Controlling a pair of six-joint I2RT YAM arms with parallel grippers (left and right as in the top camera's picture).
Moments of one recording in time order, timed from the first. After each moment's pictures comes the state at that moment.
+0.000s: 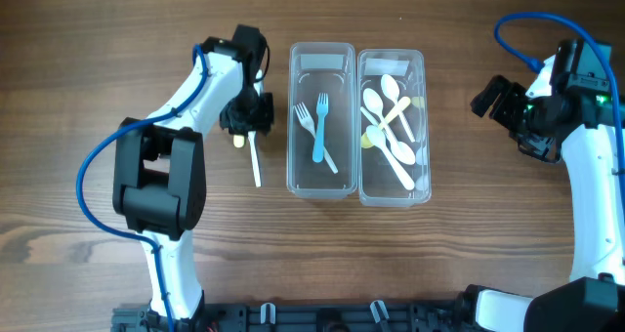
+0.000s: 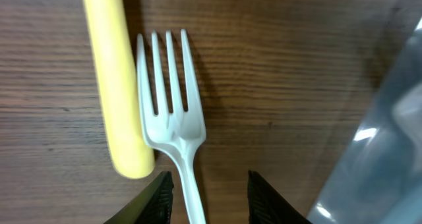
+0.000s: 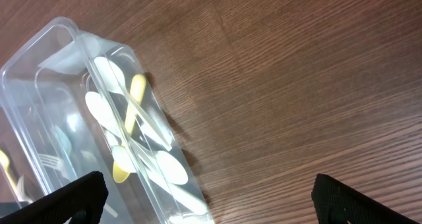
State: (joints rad) left arm -0.26 2.12 1.60 -1.10 0.08 -0.32; right arm -0.22 1.46 1.28 -1.00 -0.19 0.36
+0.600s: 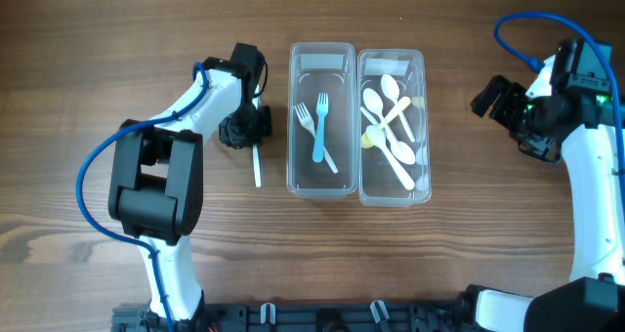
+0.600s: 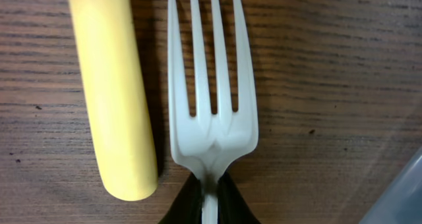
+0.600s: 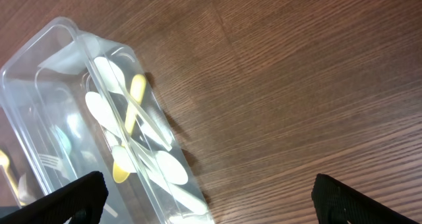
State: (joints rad) left arm -0.26 2.09 1.44 -0.96 0.08 -0.34; right arm -0.22 1.46 1.28 -1.00 -0.19 0.36
